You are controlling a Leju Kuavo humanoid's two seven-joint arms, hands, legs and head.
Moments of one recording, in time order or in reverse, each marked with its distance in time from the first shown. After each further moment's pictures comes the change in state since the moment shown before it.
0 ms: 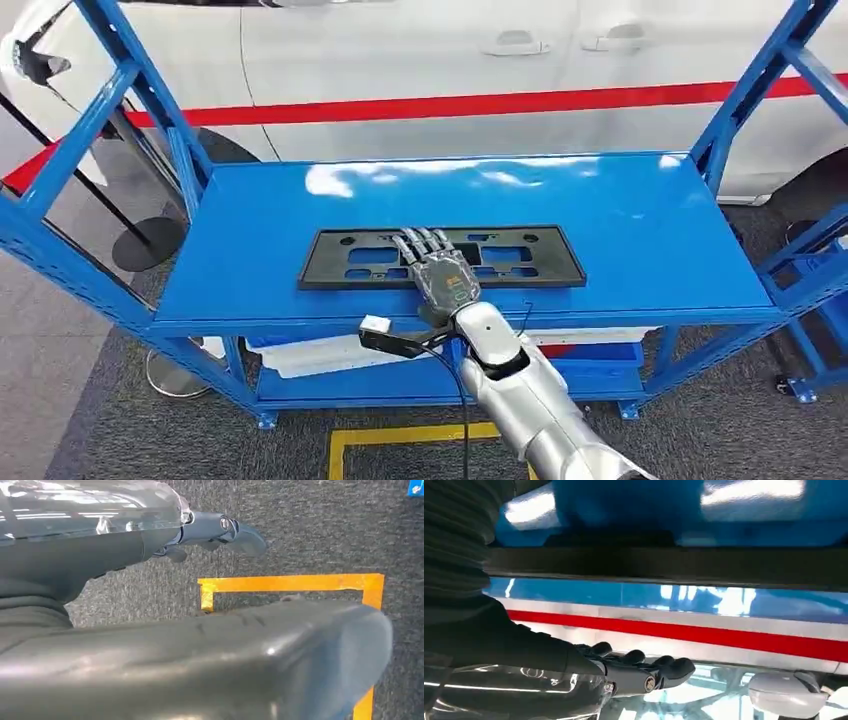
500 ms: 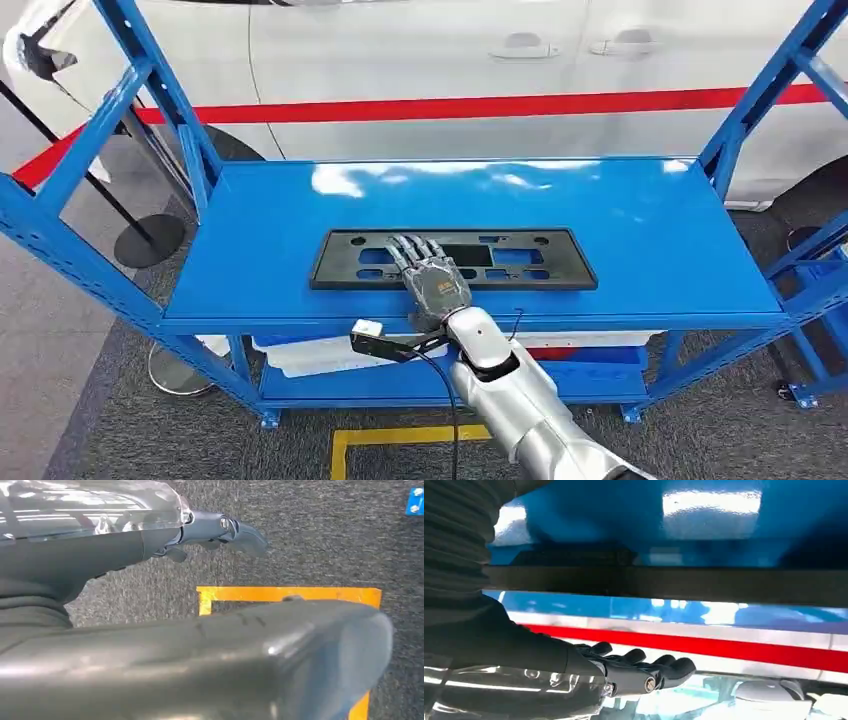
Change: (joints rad) left arm 0.005 -0.012 0.011 0.000 0.000 0.023 -0.022; right arm -0.030 0.041 0.000 0.101 -0.048 -0.034 -0.002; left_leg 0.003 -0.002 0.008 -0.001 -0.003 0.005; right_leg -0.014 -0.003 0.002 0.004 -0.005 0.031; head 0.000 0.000
